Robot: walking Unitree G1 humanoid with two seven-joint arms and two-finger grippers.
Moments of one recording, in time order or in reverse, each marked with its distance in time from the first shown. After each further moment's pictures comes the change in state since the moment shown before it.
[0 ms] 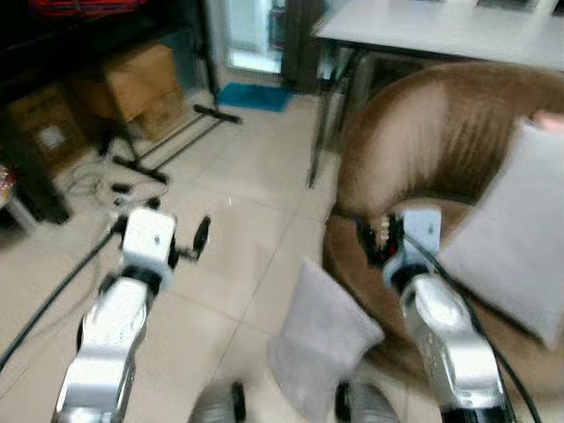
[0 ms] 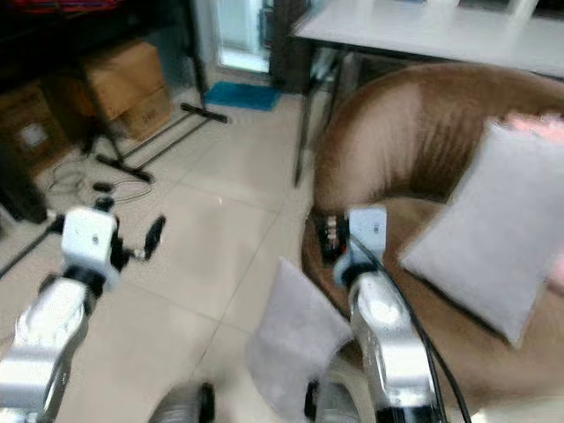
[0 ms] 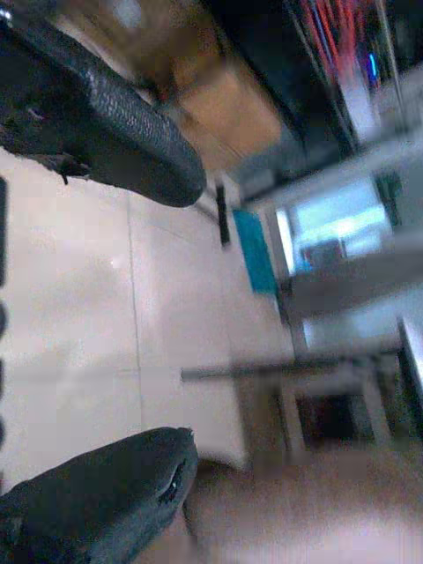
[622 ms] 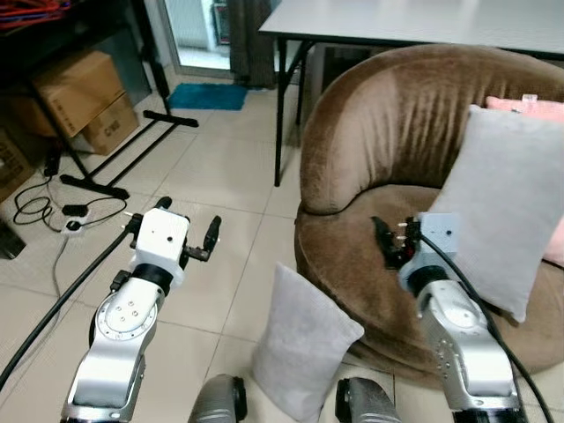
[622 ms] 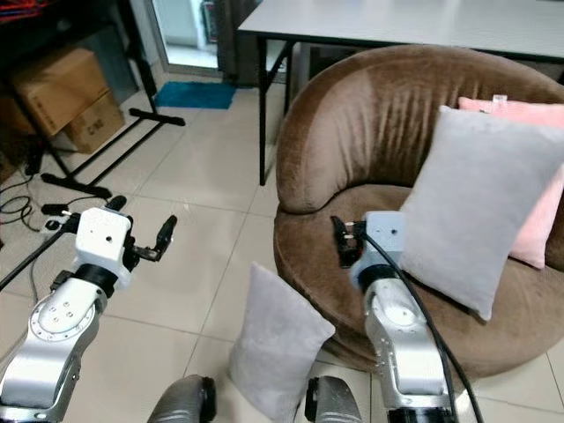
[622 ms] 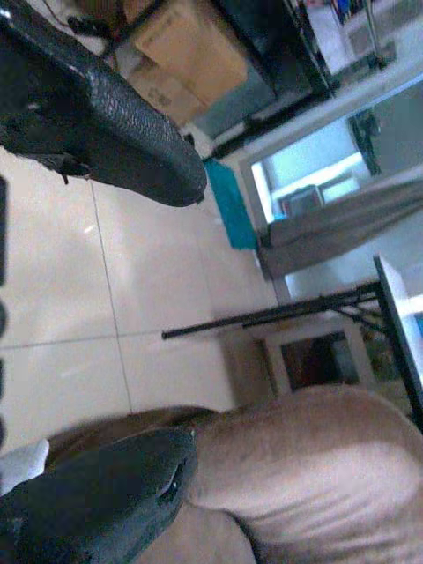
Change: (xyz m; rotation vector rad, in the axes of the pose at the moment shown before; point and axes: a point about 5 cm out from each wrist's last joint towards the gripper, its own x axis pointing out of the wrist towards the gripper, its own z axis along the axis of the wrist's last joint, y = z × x) left arm 0.005 -0.005 0.004 0.028 -0.015 -0.002; right arm -0.003 -0.010 -0.001 0.001 -0.002 -0.043
